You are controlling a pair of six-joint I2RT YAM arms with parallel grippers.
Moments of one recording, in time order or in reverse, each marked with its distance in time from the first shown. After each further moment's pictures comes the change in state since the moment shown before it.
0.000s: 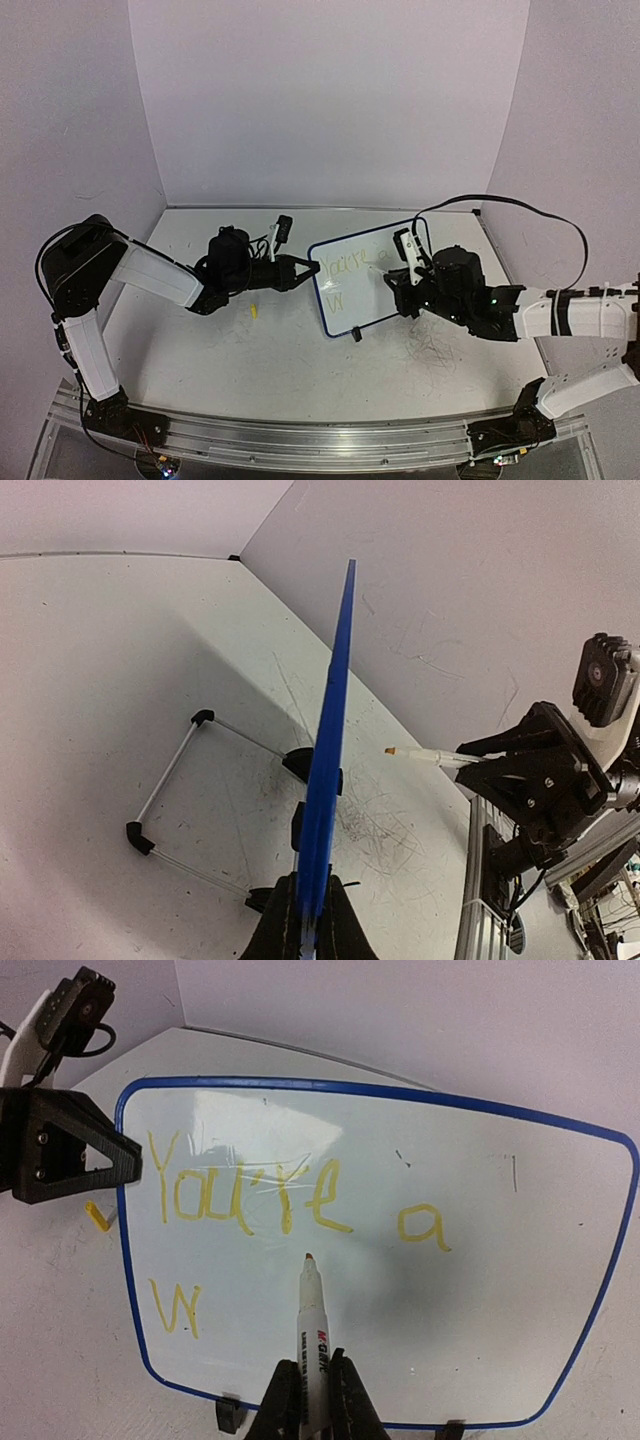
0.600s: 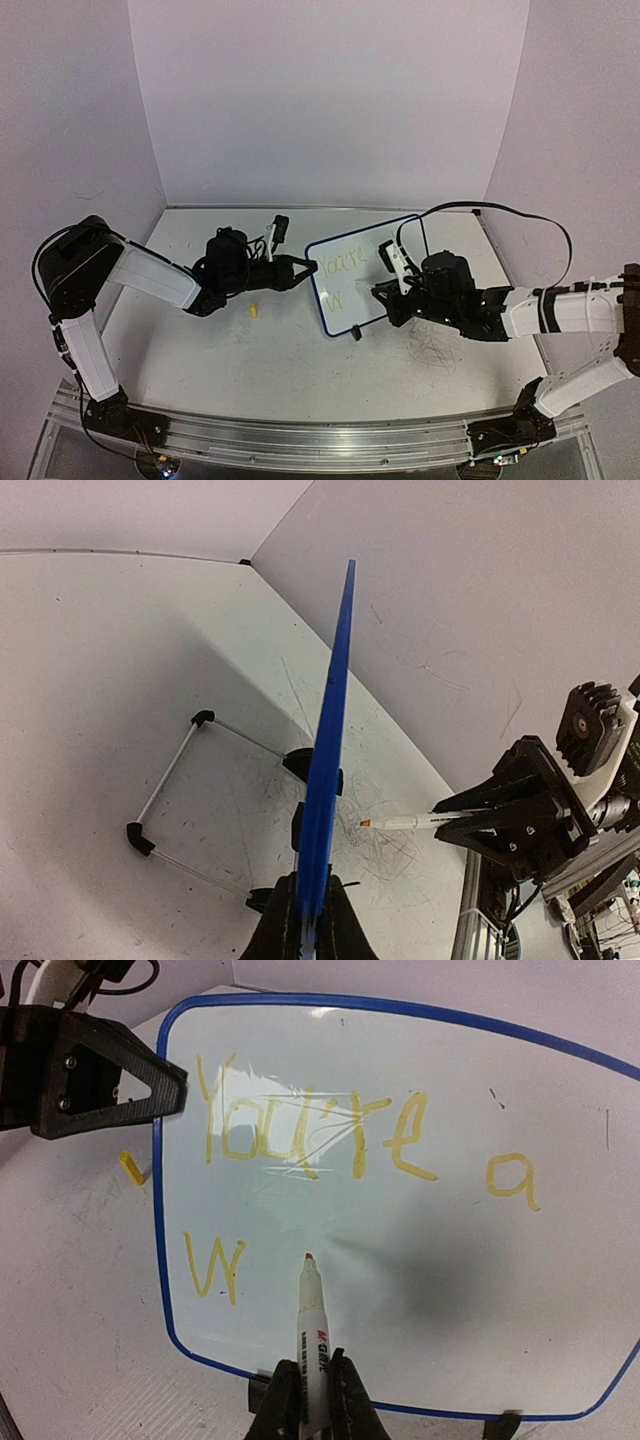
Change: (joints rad) left arm -0.003 -0.021 -0.021 0.002 -0.036 -0.032; right arm 0.000 0.082 0.000 0.021 -0.137 -0.018
